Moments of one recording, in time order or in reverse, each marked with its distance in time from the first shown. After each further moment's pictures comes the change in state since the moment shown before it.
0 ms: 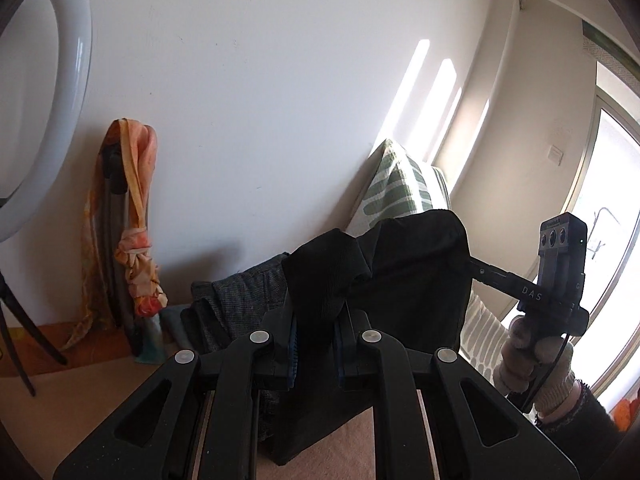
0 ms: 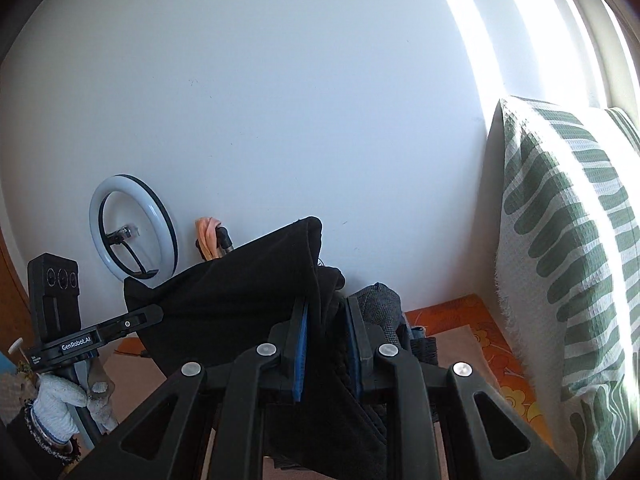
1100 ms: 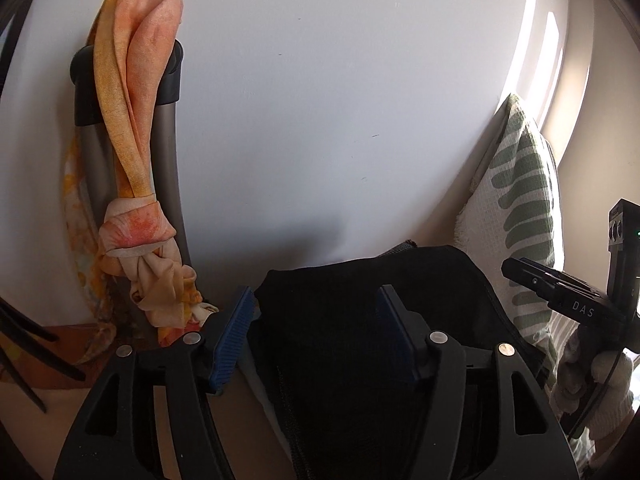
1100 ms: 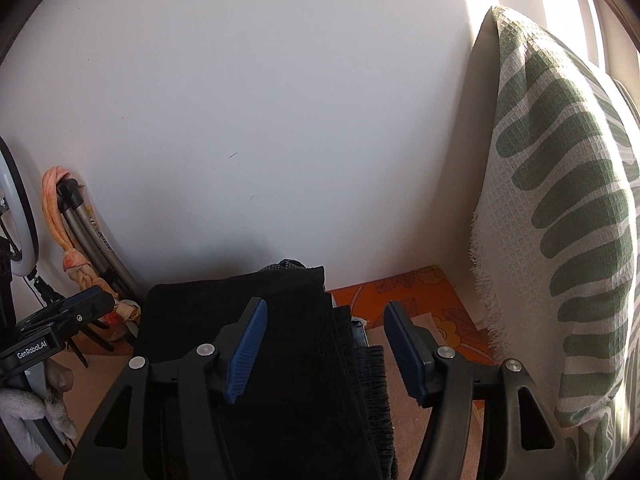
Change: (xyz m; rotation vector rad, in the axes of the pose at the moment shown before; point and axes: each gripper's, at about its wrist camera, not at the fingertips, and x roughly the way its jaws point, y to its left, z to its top) left arm 0.130 0.073 -0.007 -0.031 0.118 0.315; right arm 0.136 -0.051 -0.009 -0.004 0.188 -0.220
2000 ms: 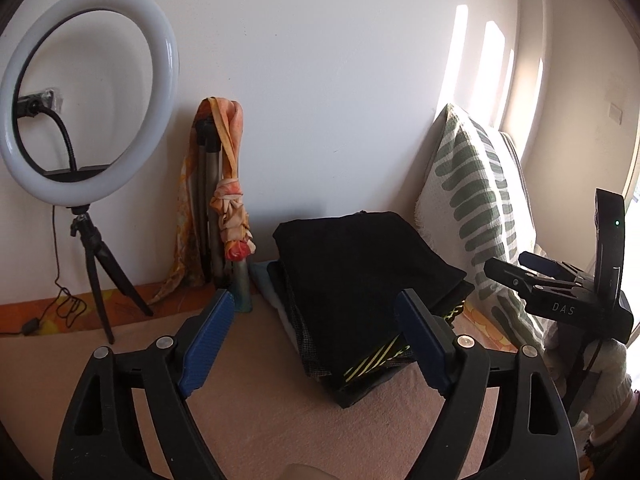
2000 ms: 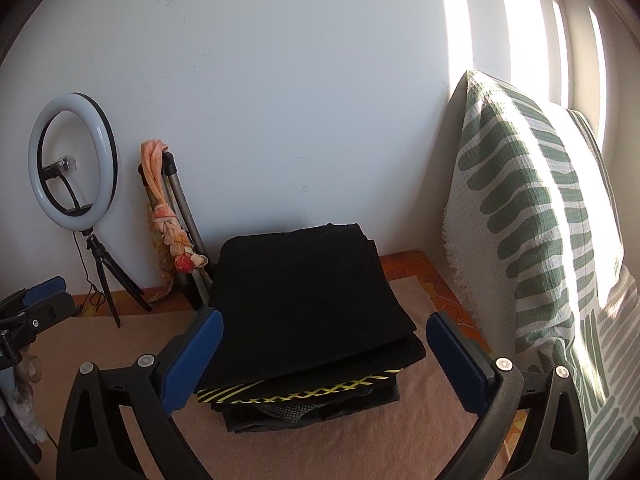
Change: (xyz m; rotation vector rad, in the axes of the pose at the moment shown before) left arm -0.192 -0.031 -0.076 0.071 -0.084 0.034; right arm -0.164 0.068 -0.078 -0.019 -0.064 -0.066
